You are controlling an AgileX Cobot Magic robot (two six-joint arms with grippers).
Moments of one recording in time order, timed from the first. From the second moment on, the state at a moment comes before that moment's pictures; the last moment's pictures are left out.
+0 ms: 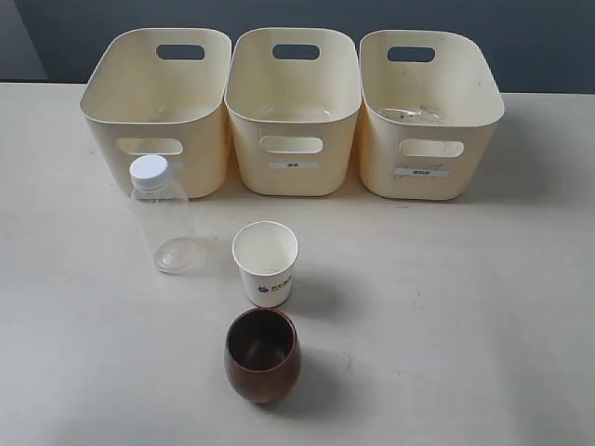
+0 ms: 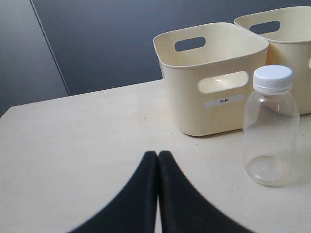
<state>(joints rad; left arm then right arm) -0.07 0.00 0.00 0.02 0.24 0.12 0.04 0.01 0.00 0.04 0.10 -0.16</state>
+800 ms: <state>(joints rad) -0.07 0.00 0.00 0.02 0.24 0.12 0.04 0.01 0.00 0.04 0.10 -0.16</state>
